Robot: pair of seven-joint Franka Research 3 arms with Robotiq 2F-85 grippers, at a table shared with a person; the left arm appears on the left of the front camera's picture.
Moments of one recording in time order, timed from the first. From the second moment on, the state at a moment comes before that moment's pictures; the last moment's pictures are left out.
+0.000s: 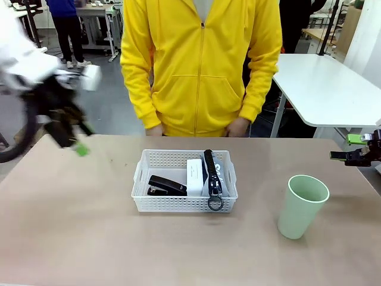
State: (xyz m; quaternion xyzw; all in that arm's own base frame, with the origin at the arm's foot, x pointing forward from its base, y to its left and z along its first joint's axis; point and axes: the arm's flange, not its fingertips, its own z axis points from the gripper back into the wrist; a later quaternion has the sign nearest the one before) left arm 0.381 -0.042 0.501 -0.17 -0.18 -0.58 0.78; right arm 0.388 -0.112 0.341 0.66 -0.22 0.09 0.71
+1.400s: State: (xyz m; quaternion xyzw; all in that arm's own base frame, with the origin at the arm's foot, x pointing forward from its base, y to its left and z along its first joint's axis) left arm 0.341 0.133 0.399 -0.35 -0.22 -0.29 0.87; right arm 0.388 -0.112 0.341 0.66 -0.22 0.09 0.71
